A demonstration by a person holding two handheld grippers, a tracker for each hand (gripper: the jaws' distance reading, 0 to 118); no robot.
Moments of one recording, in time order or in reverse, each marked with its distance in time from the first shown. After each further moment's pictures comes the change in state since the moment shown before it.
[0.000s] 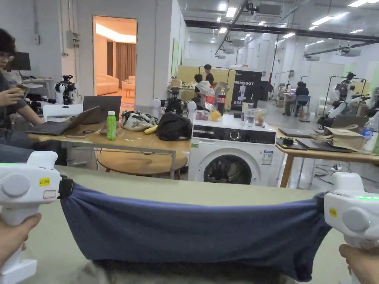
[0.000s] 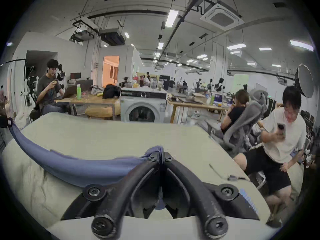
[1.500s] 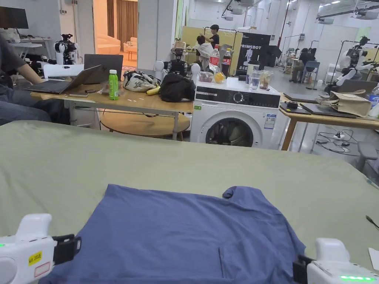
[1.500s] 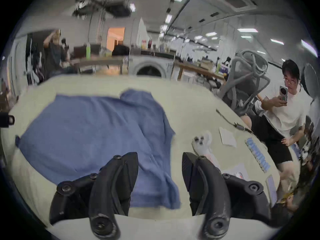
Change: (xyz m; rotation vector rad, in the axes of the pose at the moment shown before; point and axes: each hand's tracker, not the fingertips) left arm 0.016 -0.194 0.028 -0.099 -0.044 0.058; right arm -0.034 -0.180 0.067 -0.167 0.040 0.033
